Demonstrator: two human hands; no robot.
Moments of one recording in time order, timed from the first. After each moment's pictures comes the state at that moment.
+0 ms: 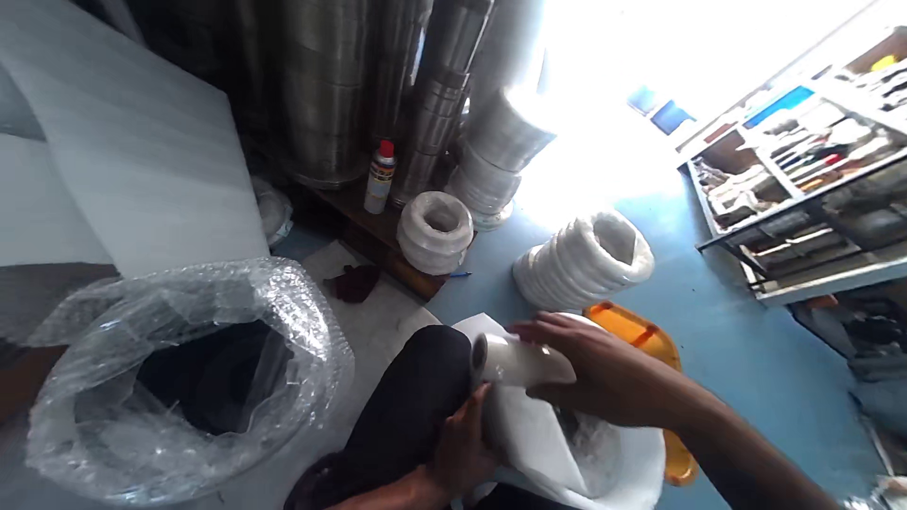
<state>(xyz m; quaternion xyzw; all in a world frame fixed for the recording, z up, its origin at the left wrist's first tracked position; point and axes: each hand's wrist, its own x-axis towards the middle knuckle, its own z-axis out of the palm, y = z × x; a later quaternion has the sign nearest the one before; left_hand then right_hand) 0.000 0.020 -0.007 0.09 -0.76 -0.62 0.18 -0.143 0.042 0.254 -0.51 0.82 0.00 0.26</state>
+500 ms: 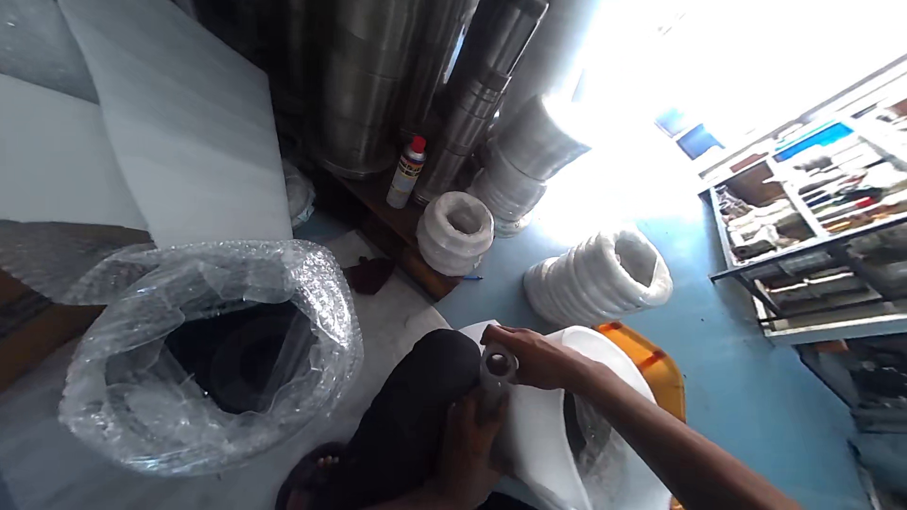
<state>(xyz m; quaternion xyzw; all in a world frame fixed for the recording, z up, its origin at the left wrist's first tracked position) 0.003 0.032 -0.012 0.14 -0.82 -0.49 0.25 -0.199 0.018 0.135 -0.59 0.73 0.05 0.35</state>
